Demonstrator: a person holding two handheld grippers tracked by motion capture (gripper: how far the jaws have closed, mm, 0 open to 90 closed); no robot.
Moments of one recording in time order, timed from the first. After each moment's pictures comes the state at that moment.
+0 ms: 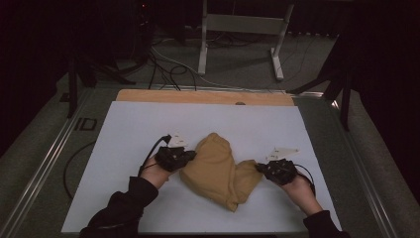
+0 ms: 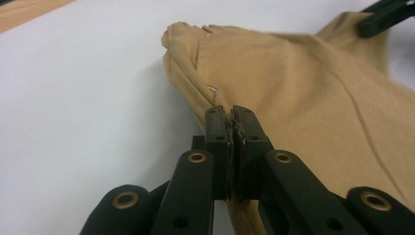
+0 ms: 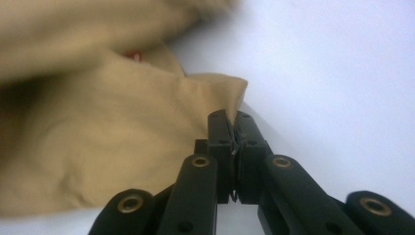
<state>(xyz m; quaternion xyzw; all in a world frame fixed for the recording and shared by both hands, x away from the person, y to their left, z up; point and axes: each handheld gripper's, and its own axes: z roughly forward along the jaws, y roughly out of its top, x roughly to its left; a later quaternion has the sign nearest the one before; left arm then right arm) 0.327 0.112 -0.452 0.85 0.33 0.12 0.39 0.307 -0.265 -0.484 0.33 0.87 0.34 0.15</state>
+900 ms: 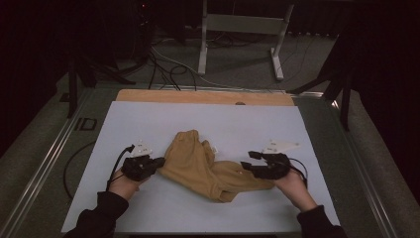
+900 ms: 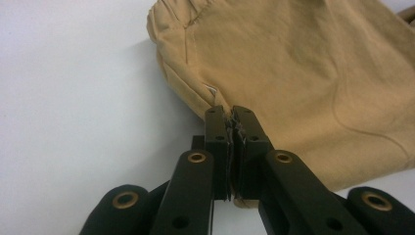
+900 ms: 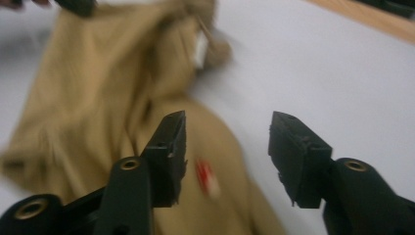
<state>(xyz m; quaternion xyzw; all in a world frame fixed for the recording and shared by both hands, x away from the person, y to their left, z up) 0.307 0.184 -0.477 0.82 0.39 0.13 0.40 0.316 -0.226 -0.451 0.30 0.84 0.44 0.12</state>
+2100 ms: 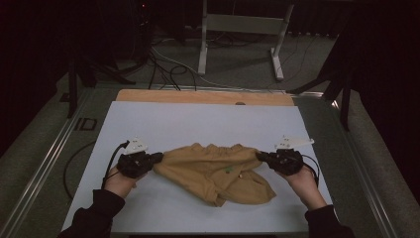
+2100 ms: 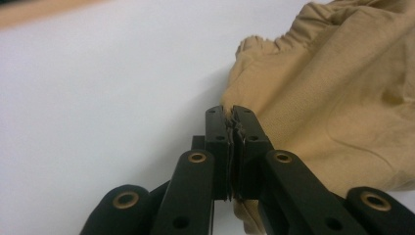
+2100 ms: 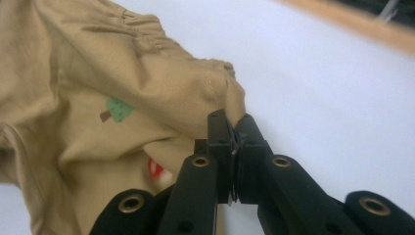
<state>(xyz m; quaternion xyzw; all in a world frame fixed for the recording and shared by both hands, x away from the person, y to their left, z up) 0.299 0.185 -0.464 0.83 0.38 0.13 0.40 0.313 -0.269 -0.448 0.34 0.83 0.42 0.14</state>
